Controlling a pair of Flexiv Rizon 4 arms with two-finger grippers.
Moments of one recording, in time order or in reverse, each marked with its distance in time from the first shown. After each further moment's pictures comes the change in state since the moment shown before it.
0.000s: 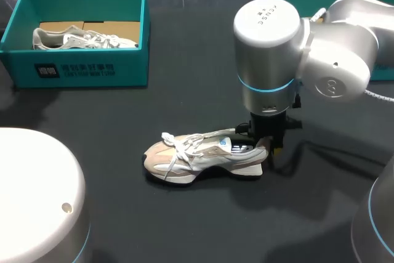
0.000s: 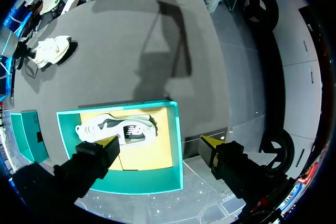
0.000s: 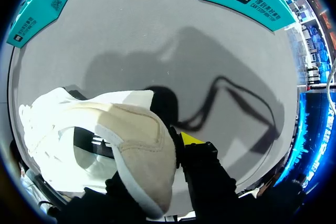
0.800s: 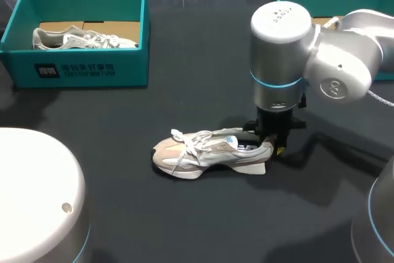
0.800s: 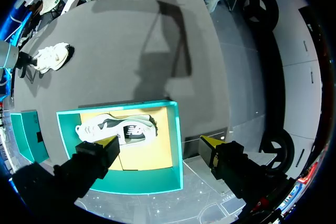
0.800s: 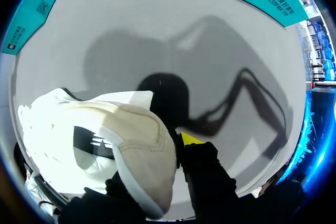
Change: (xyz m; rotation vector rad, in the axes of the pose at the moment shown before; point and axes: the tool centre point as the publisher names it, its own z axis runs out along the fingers) left arm 0.000 0.000 0.000 0.000 0.000 0.000; right arm -0.011 0.022 0.037 0.061 0.044 0.013
